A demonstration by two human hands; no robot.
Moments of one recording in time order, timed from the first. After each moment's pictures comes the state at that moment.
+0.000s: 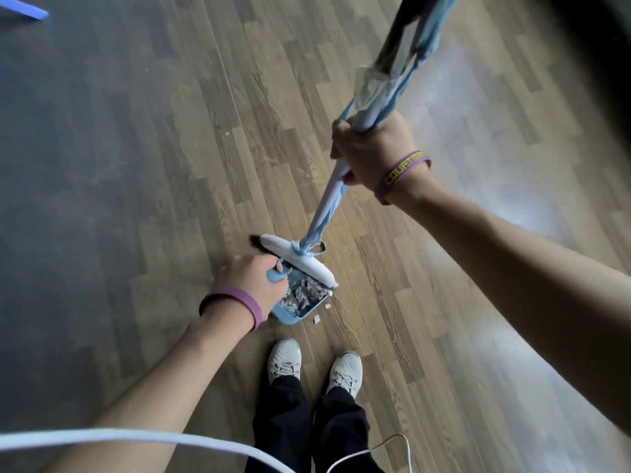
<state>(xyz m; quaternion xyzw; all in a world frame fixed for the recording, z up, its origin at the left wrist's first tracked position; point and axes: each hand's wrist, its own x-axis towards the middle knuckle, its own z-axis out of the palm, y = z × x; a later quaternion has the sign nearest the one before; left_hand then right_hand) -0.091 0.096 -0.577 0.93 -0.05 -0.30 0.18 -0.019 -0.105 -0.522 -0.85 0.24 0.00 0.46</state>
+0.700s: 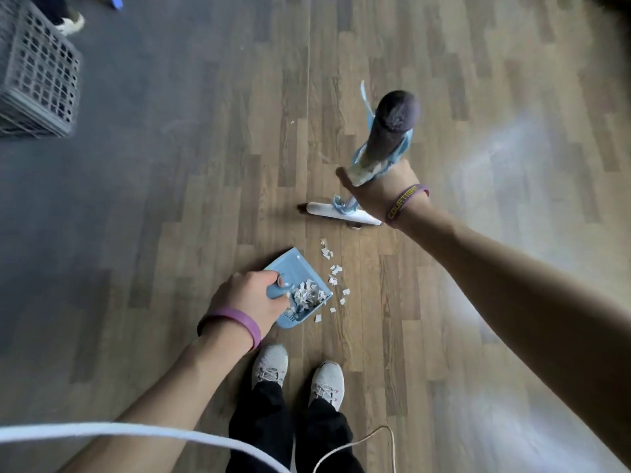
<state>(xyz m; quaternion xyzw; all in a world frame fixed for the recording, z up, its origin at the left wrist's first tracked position) -0.183 0.126 -0.581 0.94 0.11 -0.23 0.24 -0.044 -0.069 -0.563 -0.97 -0.04 0.15 0.19</state>
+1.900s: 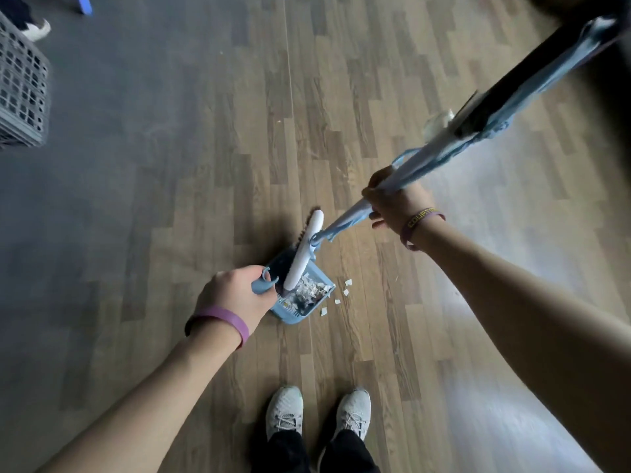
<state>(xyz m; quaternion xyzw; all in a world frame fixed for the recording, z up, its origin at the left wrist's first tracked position) -0.223 0.203 -0.611 0.94 0.10 -0.17 0.29 -0.126 -0.035 -0.583 -0.87 0.19 0.13 0.44</state>
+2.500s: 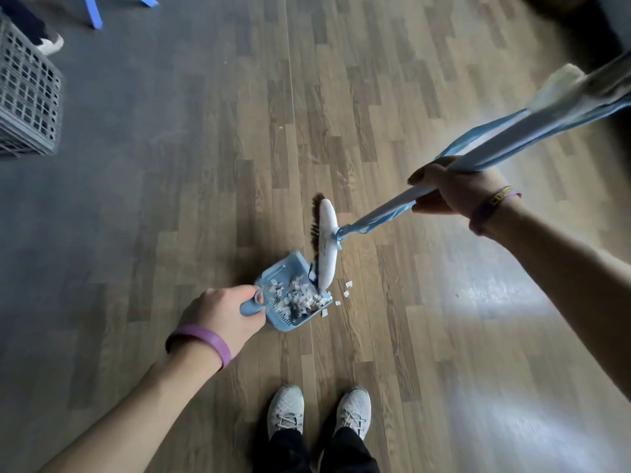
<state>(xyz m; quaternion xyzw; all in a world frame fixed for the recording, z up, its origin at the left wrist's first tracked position) -0.250 0.217 -0.591 0.95 0.04 -0.20 0.24 -0.138 -0.089 -0.514 -0.80 0.27 0.15 0.51</state>
